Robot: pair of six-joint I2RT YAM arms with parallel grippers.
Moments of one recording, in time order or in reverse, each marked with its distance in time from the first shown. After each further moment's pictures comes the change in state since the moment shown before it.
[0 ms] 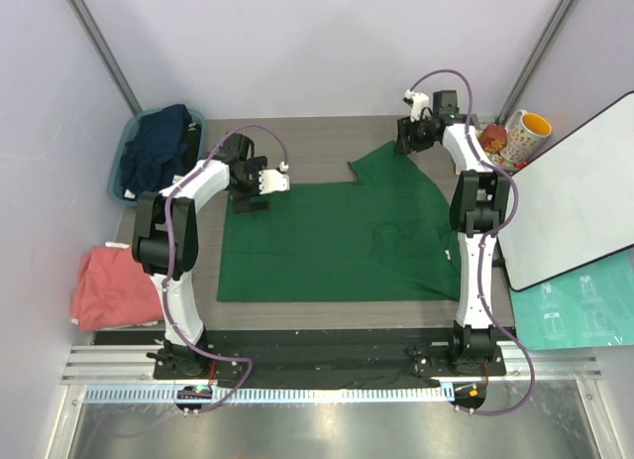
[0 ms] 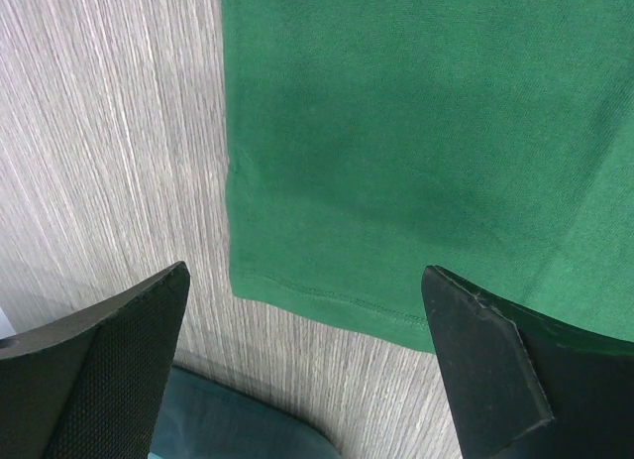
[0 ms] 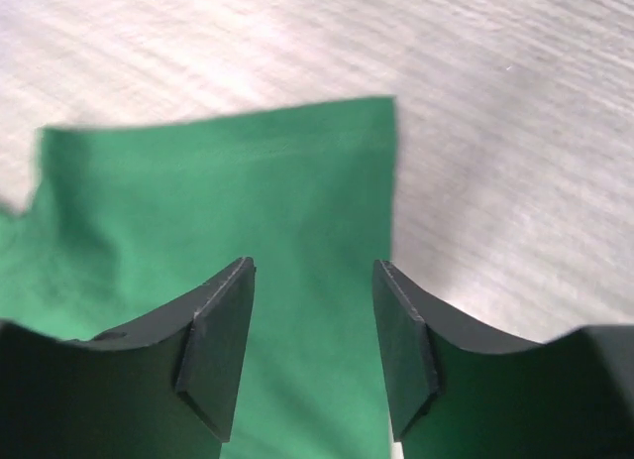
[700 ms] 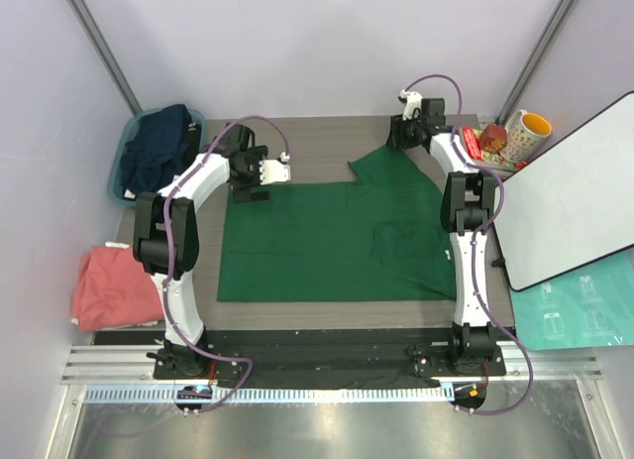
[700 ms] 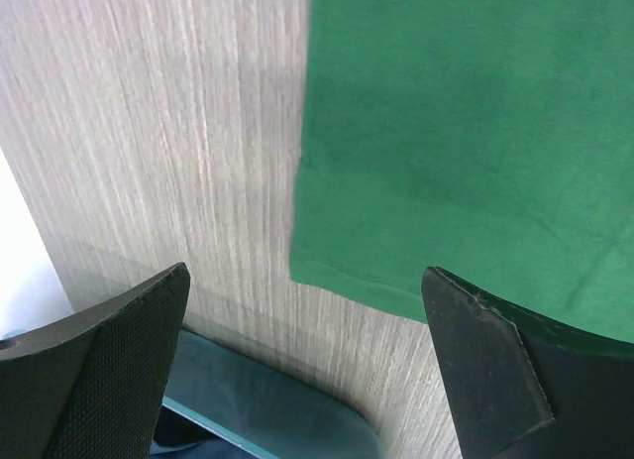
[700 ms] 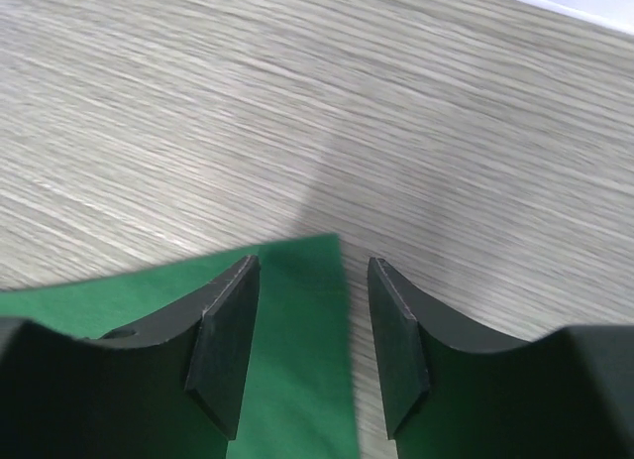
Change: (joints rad) left arm -0.006 0.003 0.079 -0.019 -0.027 -0.003; right arm 0.032 0.153 0.031 0.335 0.099 0.153
